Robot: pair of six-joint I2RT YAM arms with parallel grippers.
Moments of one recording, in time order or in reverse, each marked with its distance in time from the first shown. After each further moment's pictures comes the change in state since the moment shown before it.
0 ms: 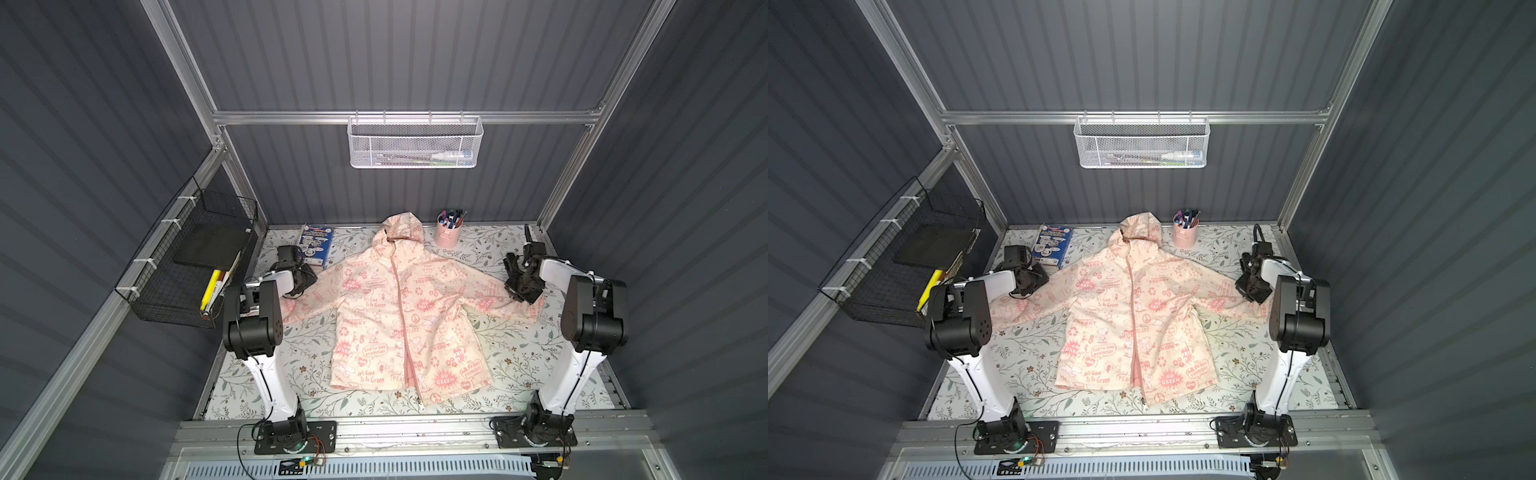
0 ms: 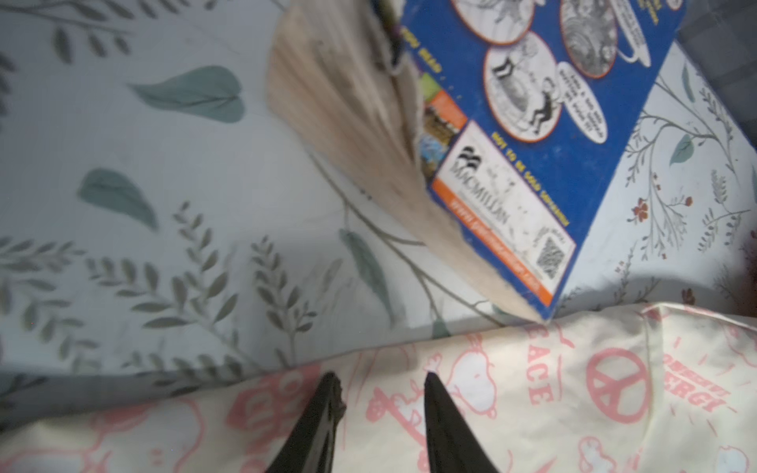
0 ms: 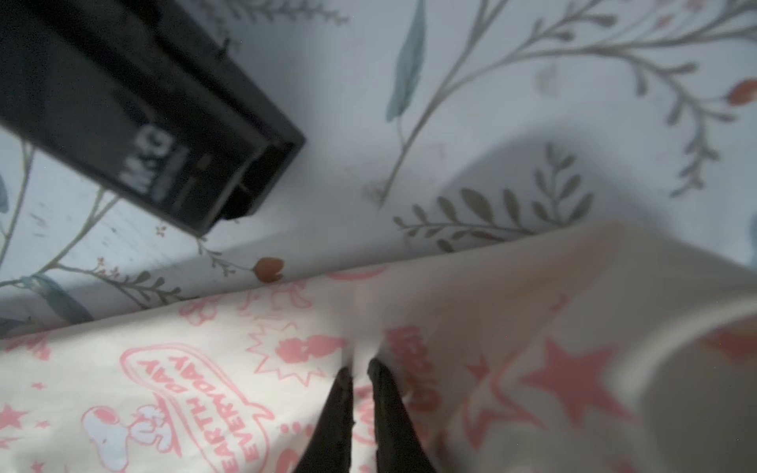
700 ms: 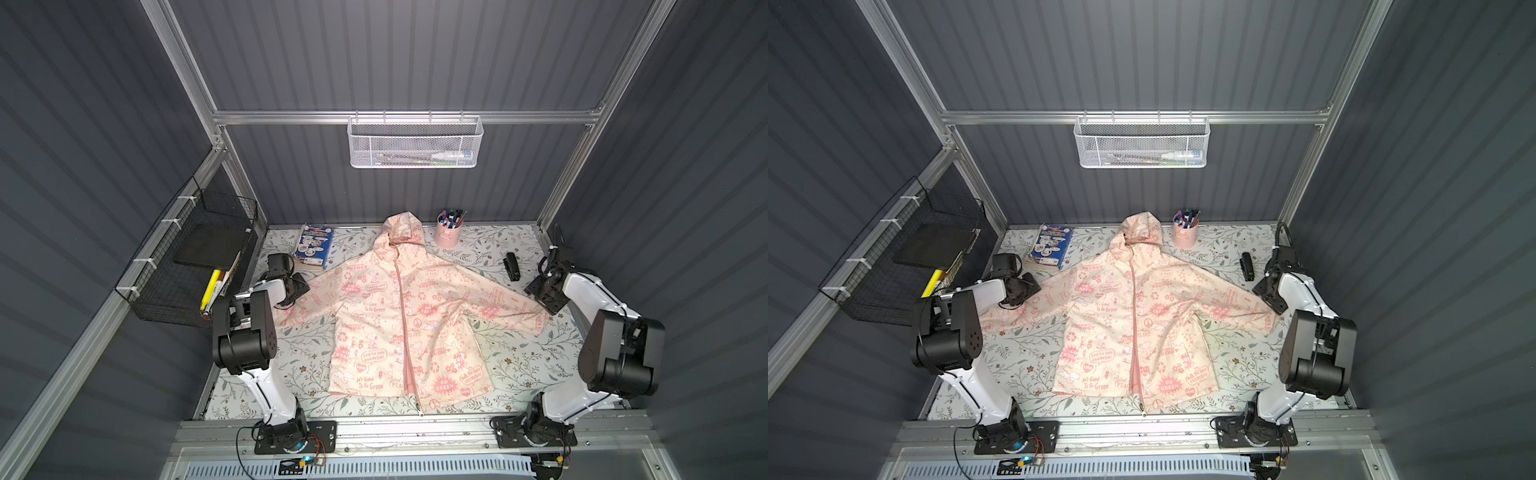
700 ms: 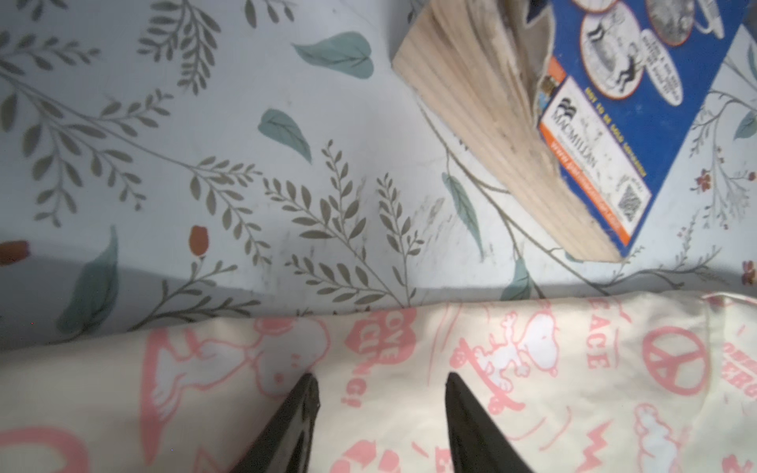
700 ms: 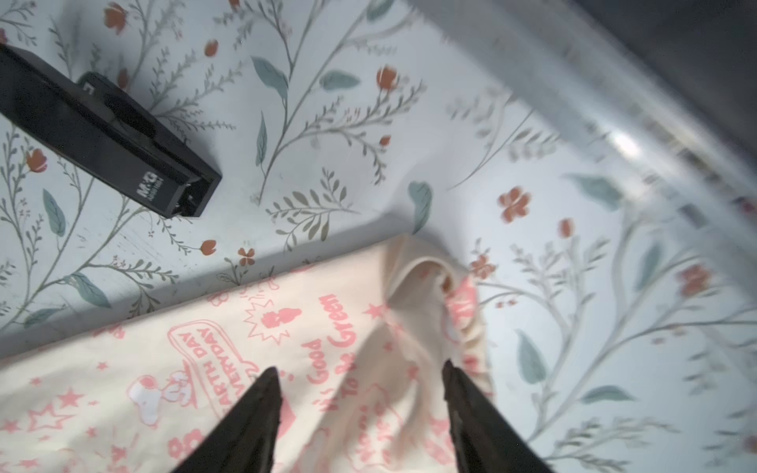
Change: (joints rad) left arm 0.044 -0.112 -0.105 -0.024 -0.020 0.074; right arm -0.077 -0.356 -0.169 -0.038 0.191 -0.007
